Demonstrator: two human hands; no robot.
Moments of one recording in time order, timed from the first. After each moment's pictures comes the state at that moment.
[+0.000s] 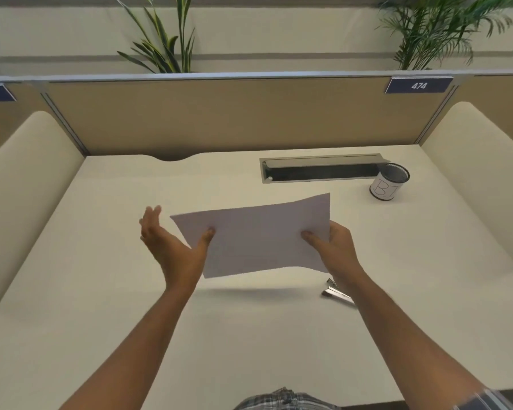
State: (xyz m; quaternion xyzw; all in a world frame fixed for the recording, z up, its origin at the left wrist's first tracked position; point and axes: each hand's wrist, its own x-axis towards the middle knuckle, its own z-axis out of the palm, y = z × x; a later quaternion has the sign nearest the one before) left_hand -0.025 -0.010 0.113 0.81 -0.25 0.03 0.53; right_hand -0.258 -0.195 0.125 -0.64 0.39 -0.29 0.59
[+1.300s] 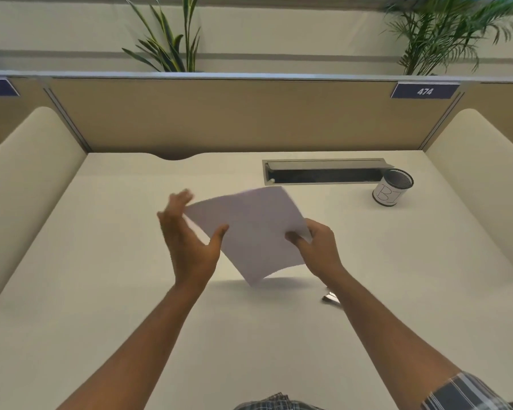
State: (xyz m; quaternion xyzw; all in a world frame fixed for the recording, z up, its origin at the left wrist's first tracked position) left_hand -0.037 -0.028 0.135 0.76 -0.37 0.12 0.51; right_hand -0.223 -0.195 0.122 -0.76 0.38 -0.26 0.45
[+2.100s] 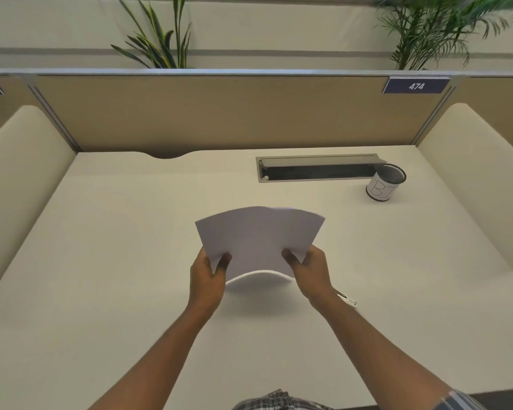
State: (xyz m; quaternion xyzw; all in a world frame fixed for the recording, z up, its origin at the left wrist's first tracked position) left_hand -0.078 -0.019 0.077 0.76 -0.22 -0.22 0.57; right_hand -0.239 -0.166 0.070 -0.66 0.46 -0.27 0.54
